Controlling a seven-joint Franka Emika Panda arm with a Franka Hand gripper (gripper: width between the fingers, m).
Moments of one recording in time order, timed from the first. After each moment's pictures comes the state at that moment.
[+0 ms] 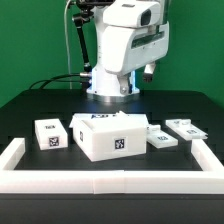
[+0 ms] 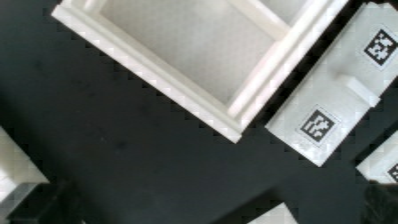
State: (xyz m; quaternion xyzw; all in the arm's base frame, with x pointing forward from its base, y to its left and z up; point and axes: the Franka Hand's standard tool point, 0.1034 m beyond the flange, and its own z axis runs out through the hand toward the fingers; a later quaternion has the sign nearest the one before) arm 0.519 0.027 0.140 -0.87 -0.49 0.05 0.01
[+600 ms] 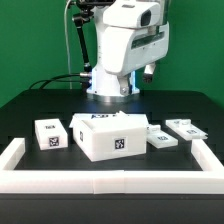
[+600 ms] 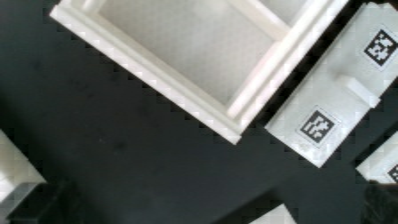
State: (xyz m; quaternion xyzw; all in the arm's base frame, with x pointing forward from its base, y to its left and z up) arm 0.518 0.026 0.138 -0.87 -0.50 0.04 0.01
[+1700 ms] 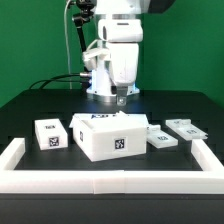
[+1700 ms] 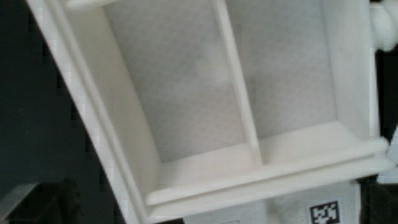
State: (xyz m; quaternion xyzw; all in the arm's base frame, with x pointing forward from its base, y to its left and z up) arm 0.469 -0.017 0.101 -0.63 -0.78 -0.01 0.00
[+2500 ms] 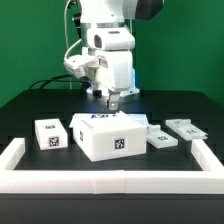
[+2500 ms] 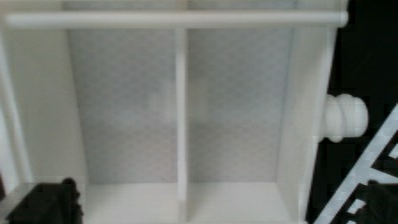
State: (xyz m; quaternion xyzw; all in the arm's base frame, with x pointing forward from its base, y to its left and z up) arm 0.440 -0.036 0.084 -0.56 -0.83 0.00 0.01
